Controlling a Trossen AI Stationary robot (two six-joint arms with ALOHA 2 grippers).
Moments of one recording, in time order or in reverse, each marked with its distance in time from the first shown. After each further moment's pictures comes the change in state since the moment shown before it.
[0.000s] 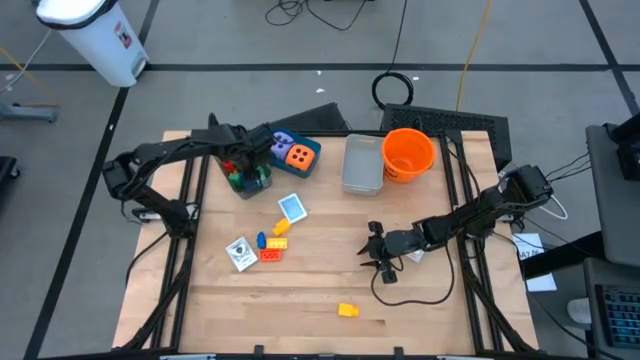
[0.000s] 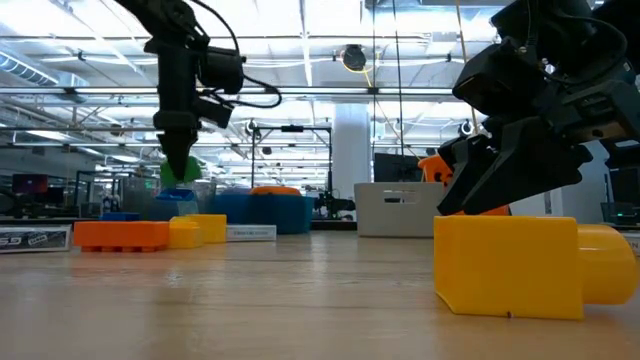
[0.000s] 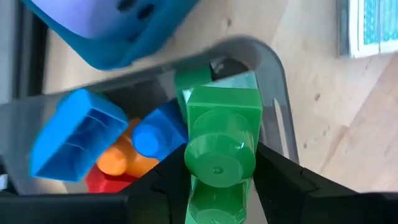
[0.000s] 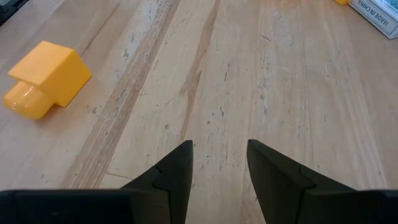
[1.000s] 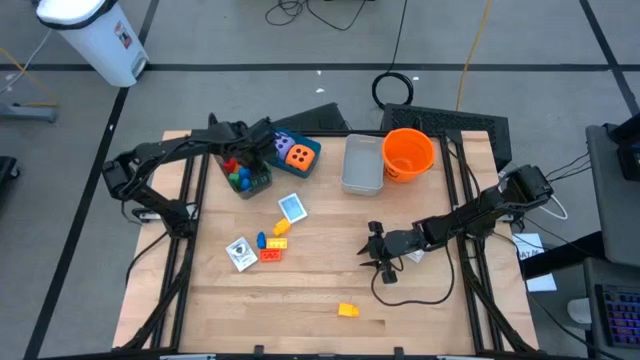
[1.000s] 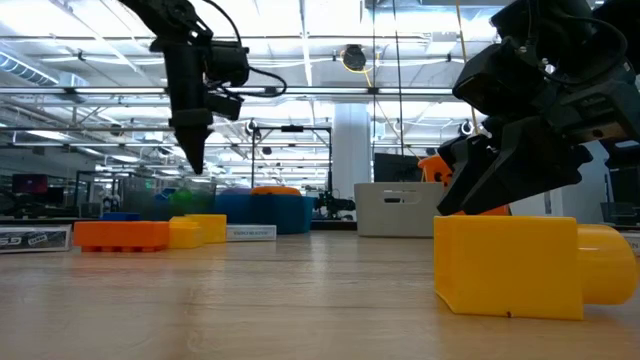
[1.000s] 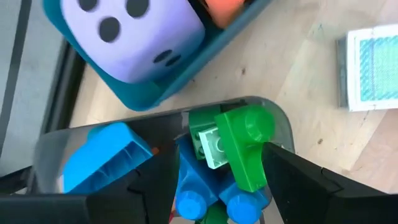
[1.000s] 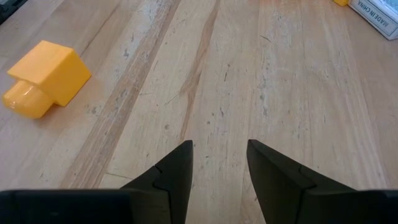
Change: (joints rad) left arm 0.000 0.000 0.024 0.106 -0.013 -0.037; right arm 0.000 0.000 0.000 0.000 0.000 -0.005
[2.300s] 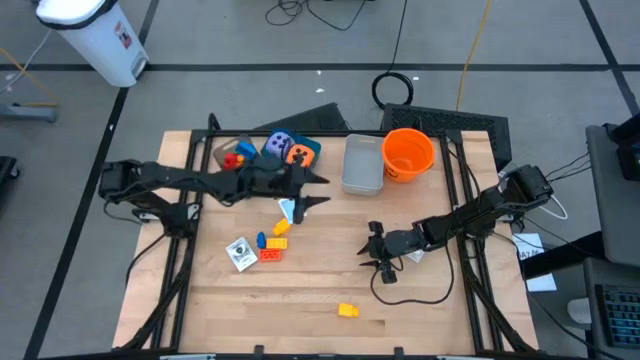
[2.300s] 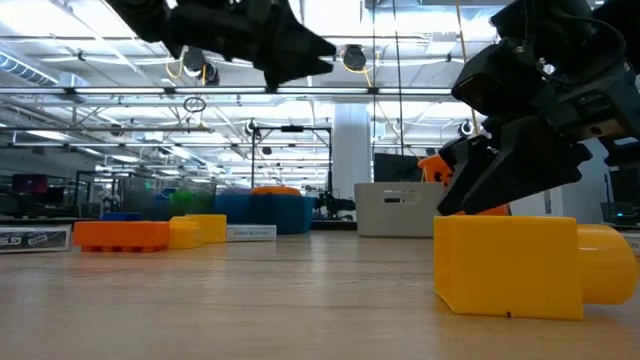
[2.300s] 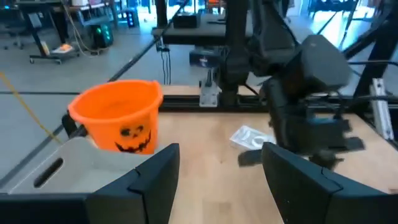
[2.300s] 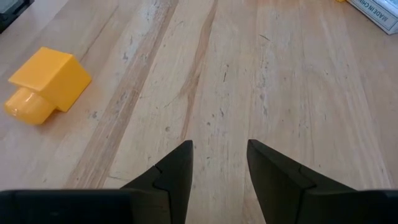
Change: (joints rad) left arm -0.442 -0.041 -0.257 1.343 0.236 -0.173; right arm 0.000 0.000 0.000 0.001 0.000 0.031
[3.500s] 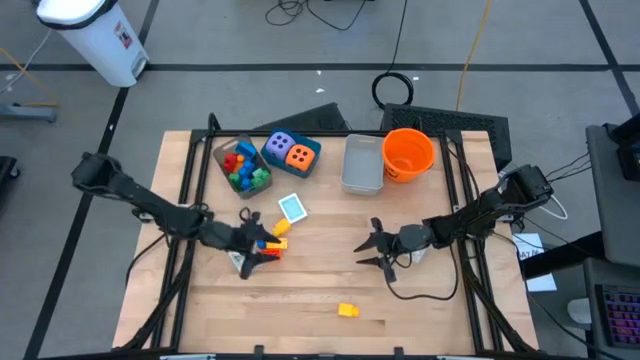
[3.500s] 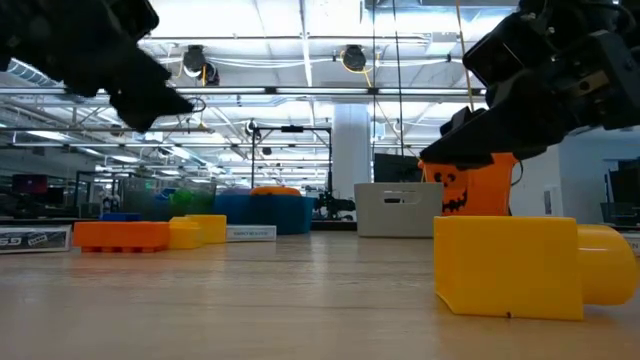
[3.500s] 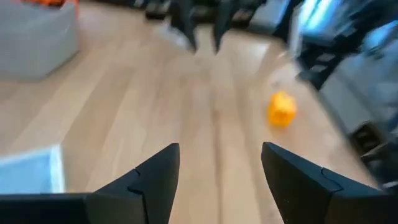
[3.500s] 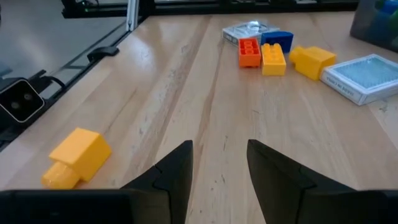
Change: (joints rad) left arm -0.546 -0.361 -0.513 -0.023 -0.366 -0.385; right arm 0.005 0.000 -0.117 0.420 0.023 0.017
